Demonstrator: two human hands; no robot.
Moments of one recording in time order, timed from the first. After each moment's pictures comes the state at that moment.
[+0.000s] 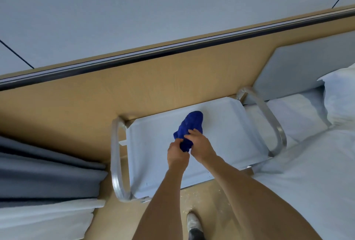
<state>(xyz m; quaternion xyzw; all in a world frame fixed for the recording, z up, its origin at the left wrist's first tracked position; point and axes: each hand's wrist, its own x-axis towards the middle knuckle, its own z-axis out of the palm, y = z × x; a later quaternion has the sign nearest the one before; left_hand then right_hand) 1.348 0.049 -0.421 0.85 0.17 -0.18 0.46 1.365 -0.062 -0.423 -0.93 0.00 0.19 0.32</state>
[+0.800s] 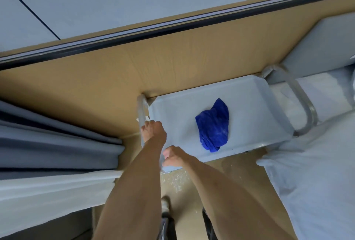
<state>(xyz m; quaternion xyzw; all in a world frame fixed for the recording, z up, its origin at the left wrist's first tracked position) 1.382 0.236 -0.423 0.98 0.10 -0.19 0.06 1.320 0.142 -0.461 -0.82 -0.01 0.47 0.33</state>
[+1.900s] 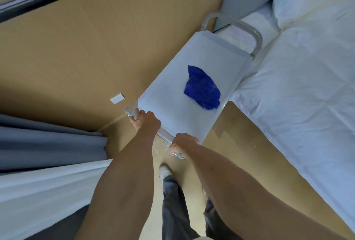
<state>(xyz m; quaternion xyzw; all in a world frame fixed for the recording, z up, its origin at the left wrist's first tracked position) 1.226 0.296 -0.448 0.95 -0.08 -0.28 -0.09 1.120 0.205 -0.451 -0.84 0.28 0.44 0.17</state>
